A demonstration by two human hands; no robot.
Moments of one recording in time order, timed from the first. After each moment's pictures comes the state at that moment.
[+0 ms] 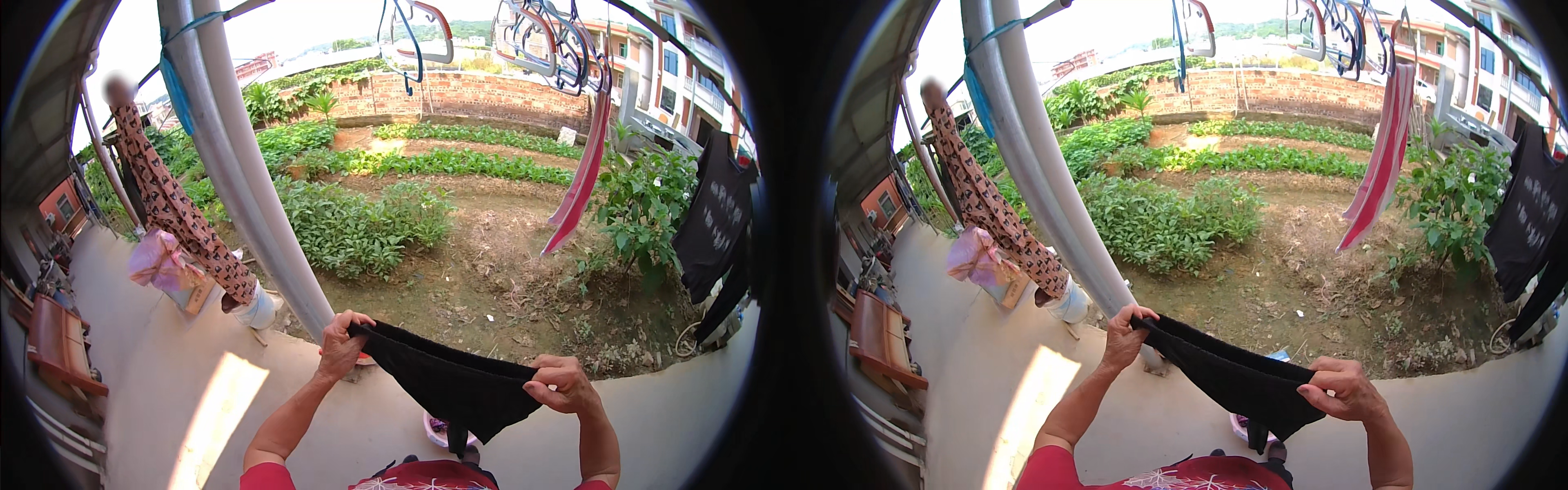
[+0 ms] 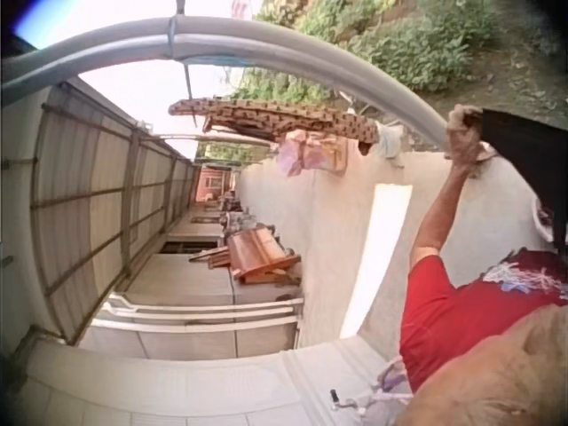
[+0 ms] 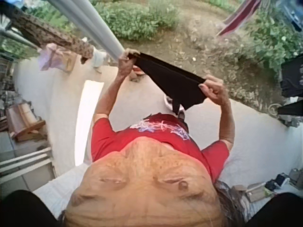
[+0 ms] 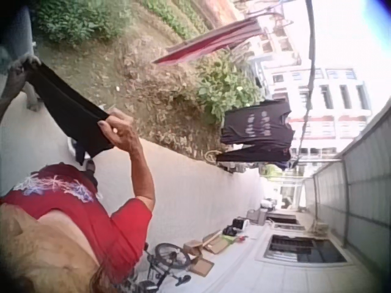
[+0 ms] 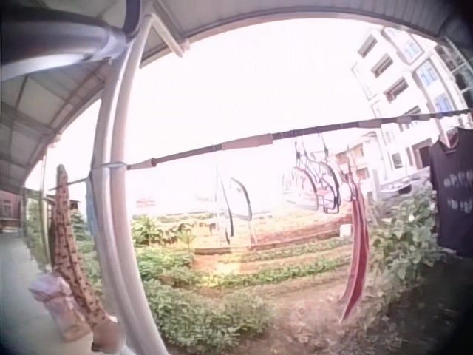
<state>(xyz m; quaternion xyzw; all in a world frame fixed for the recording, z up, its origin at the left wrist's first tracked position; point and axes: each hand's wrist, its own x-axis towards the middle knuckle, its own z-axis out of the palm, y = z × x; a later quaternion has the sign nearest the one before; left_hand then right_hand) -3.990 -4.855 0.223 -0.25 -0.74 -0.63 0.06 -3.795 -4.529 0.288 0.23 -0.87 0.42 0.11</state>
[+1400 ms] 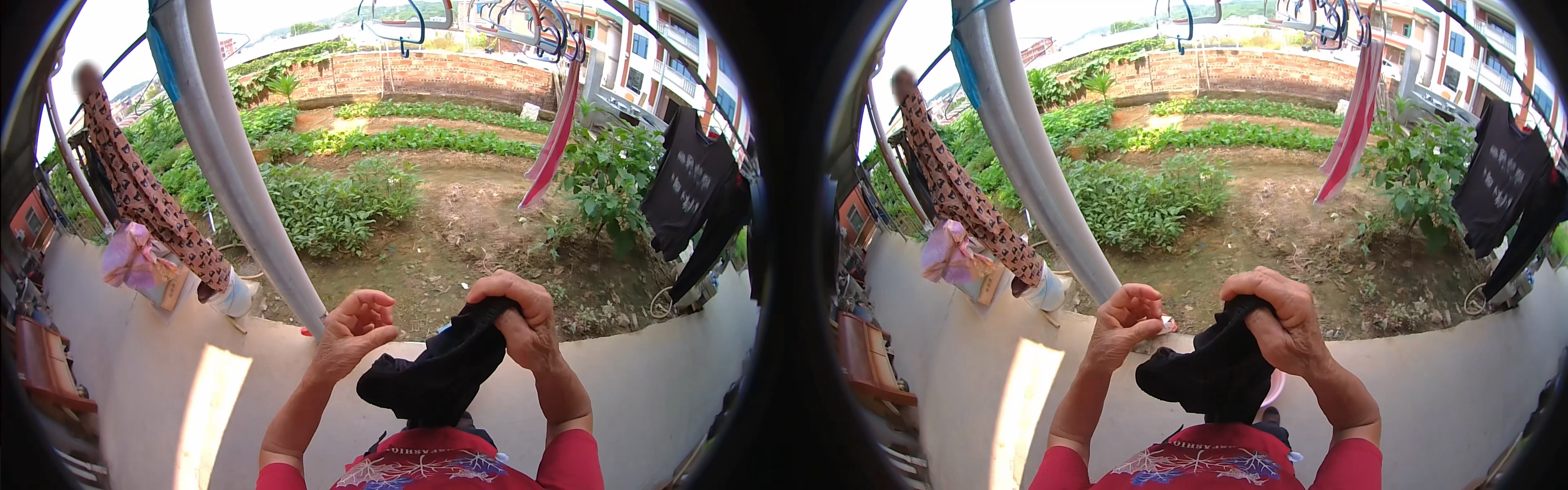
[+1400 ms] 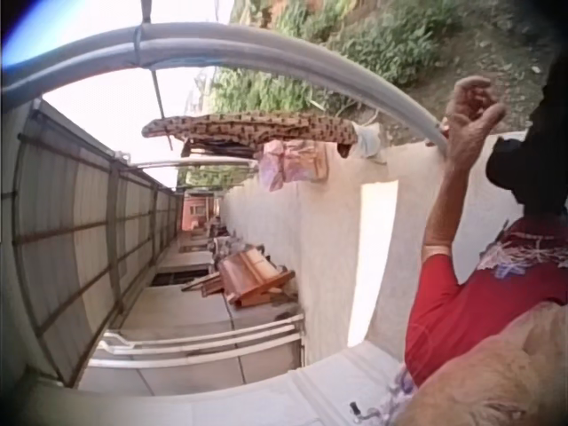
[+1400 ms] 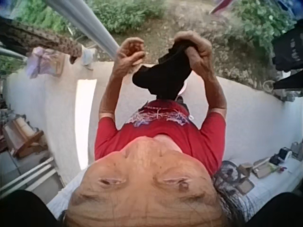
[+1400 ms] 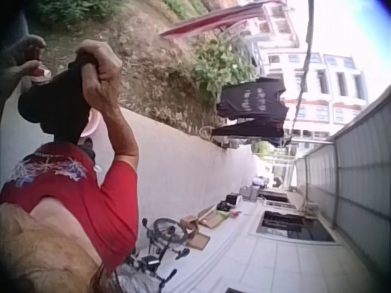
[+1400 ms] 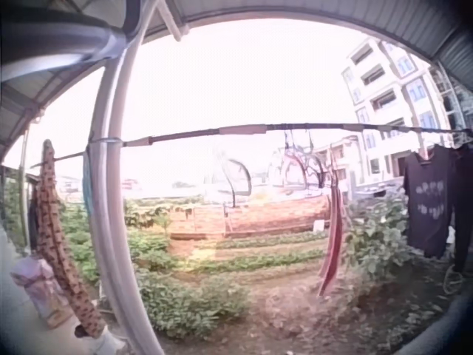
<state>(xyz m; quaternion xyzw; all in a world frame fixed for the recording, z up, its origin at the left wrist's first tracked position) -3.913 -4.883 0.279 -0.29 -0.57 -0.75 -0.20 -3.816 -4.662 0.353 0.18 -0.80 0.51 0.26</state>
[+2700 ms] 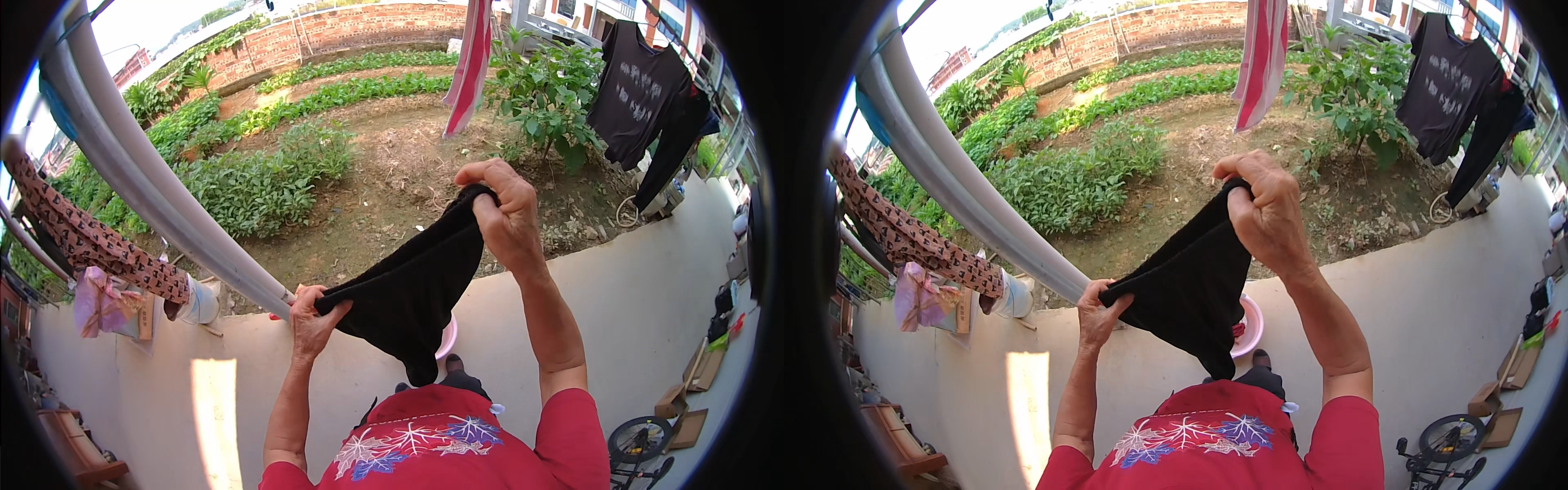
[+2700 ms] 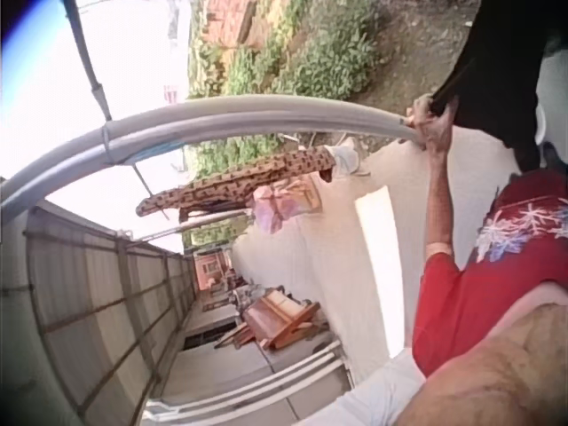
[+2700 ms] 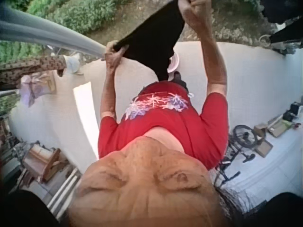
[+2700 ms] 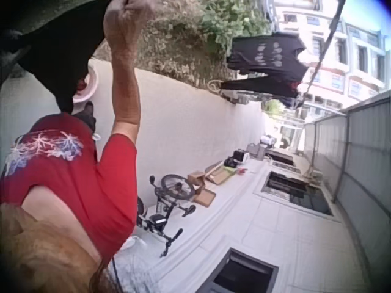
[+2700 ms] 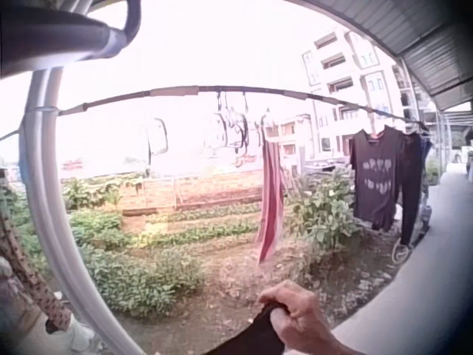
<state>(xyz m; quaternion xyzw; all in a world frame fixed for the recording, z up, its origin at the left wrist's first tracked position) -3.942 -4.854 0.149 -0.27 -0.79 -0.55 0.03 -3.819 -4.594 0.336 -0.02 -0.82 0.36 0.44</state>
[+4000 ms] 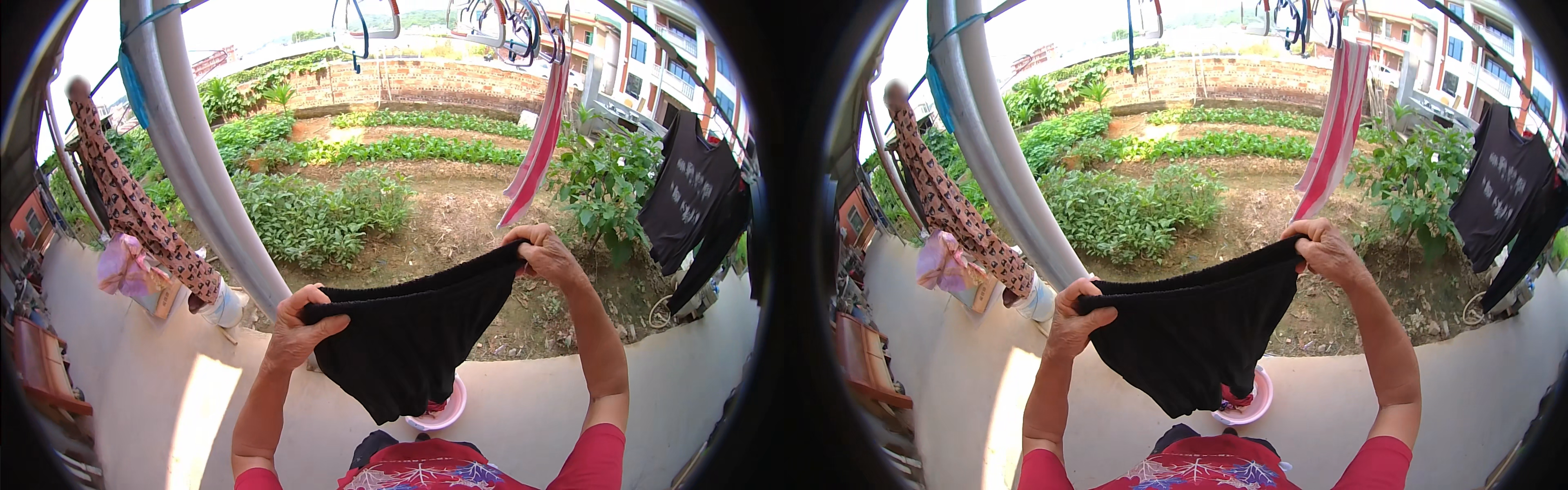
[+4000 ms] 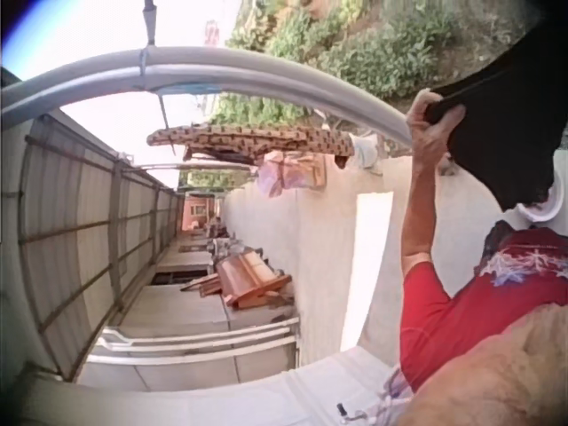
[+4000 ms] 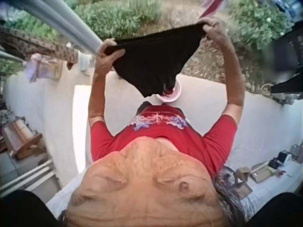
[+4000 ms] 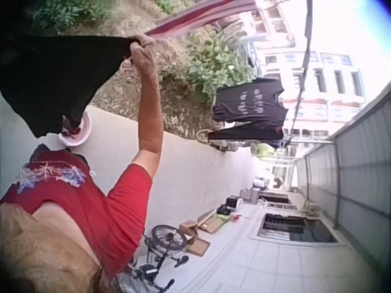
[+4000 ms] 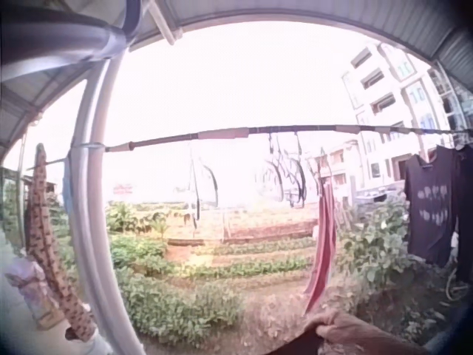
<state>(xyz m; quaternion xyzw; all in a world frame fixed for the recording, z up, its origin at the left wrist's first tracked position) -3.957 -4.843 0.297 -0.30 -0.60 -0.74 -0.07 -3.888 -4.478 0.349 -0.04 -0.87 0.49 0.07</state>
